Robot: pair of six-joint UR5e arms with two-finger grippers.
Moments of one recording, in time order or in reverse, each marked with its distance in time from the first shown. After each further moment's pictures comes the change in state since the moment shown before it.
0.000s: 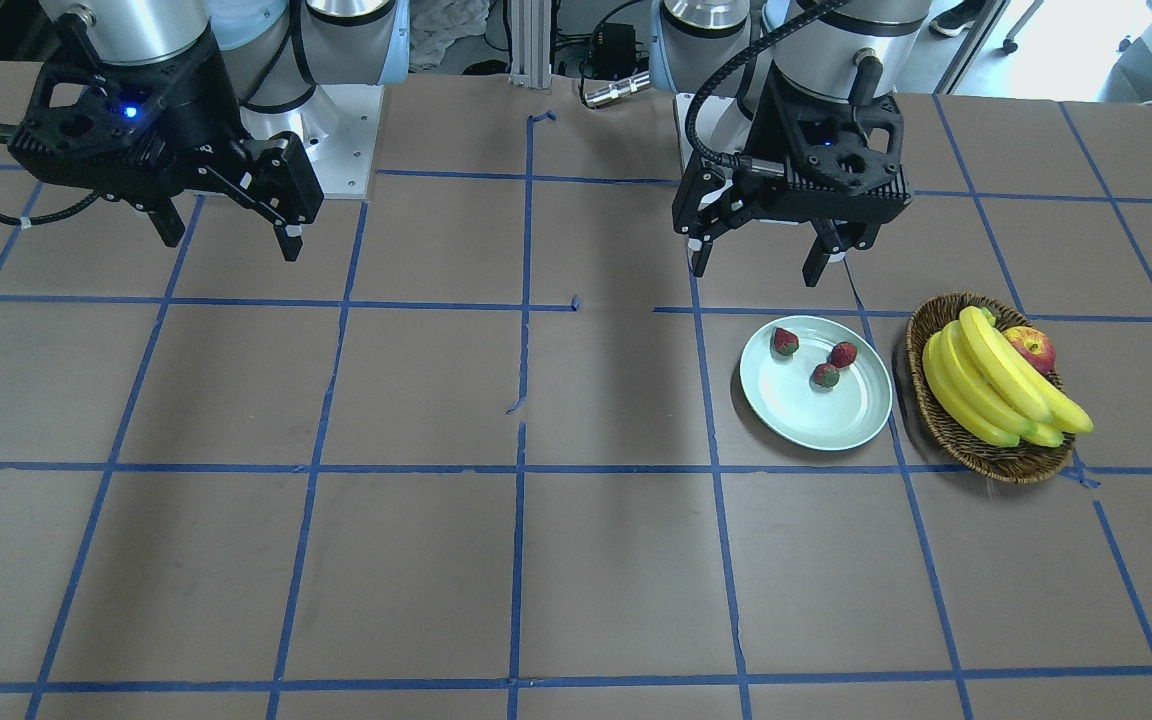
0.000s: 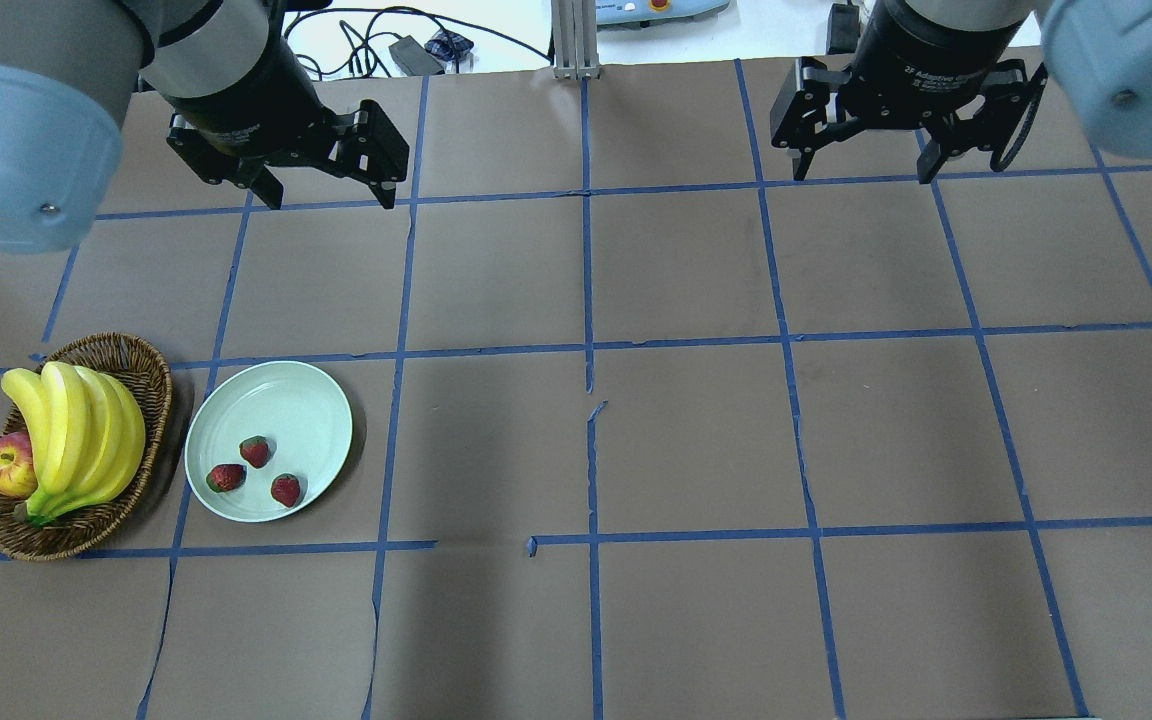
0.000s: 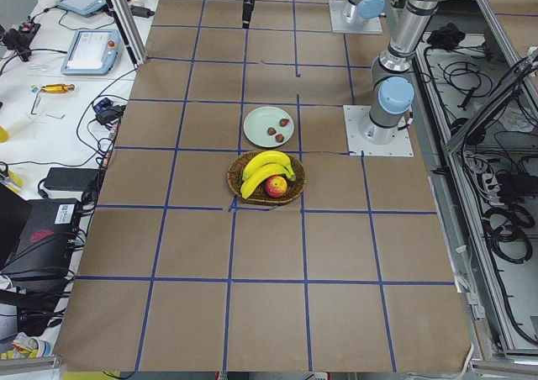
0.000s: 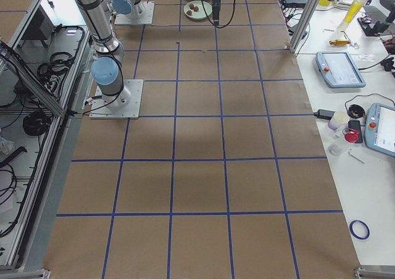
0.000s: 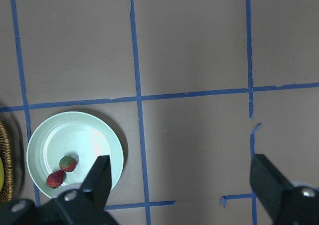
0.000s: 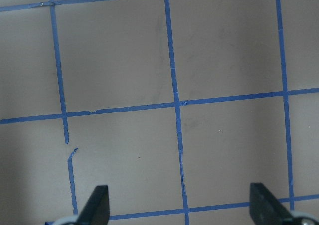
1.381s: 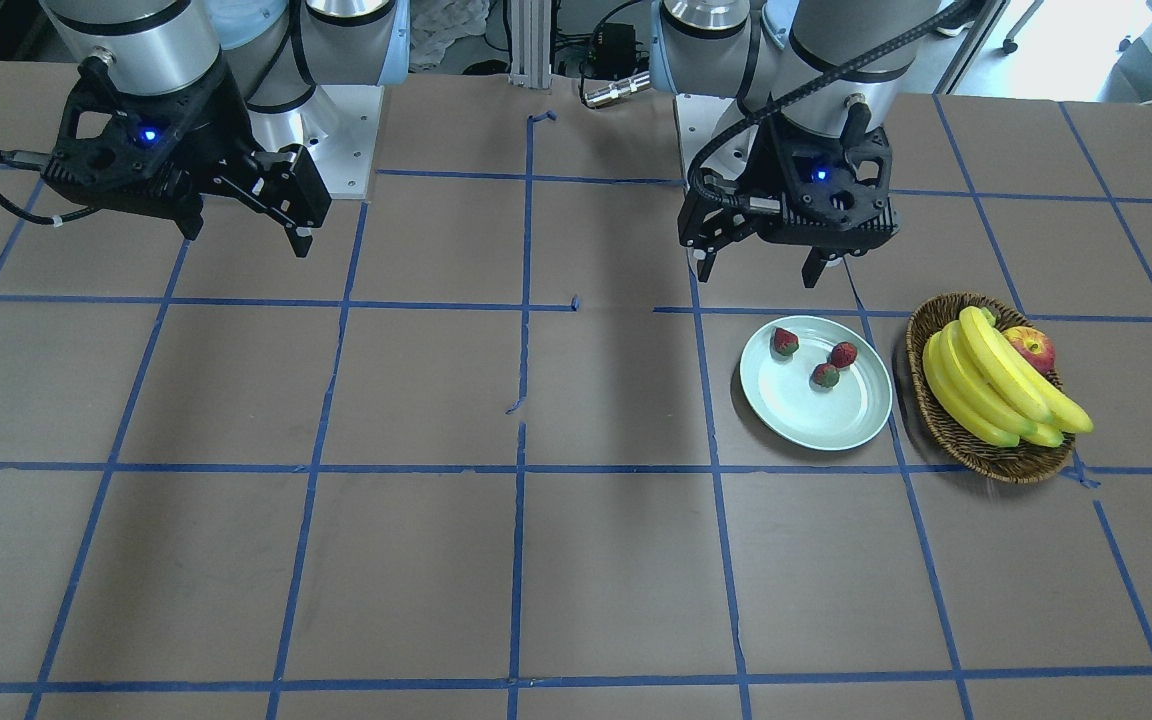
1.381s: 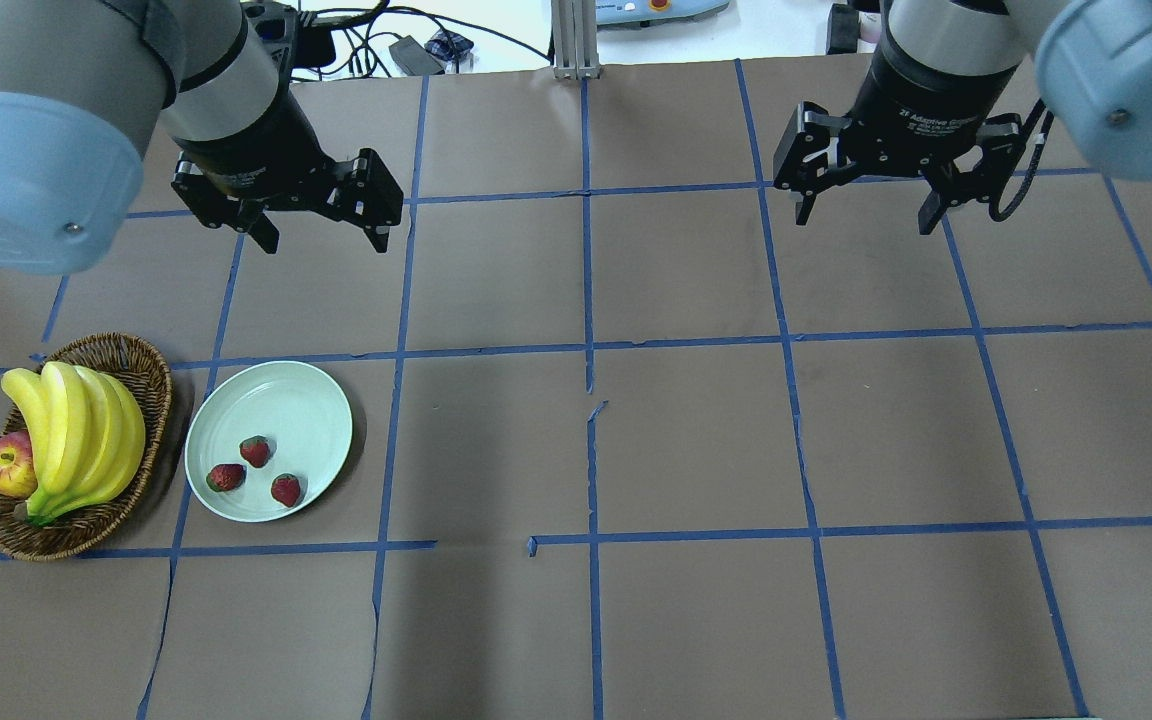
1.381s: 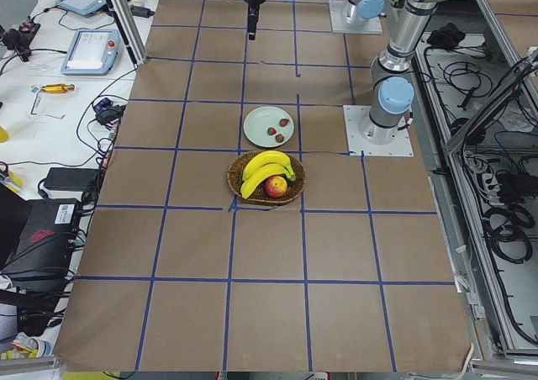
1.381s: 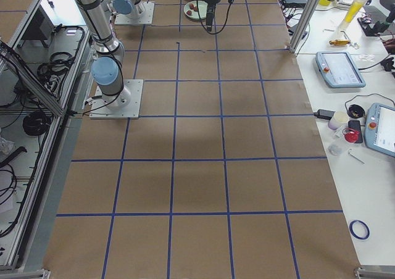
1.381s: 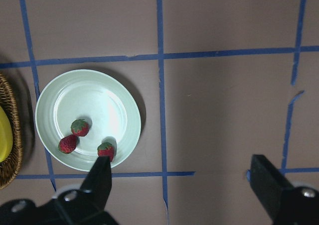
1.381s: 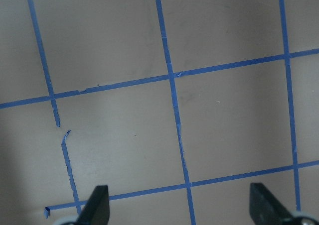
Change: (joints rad) left arm 0.011 -0.004 -0.037 0.005 0.014 -0.020; right arm -0.011 -0.004 0.035 0.063 0.006 0.066
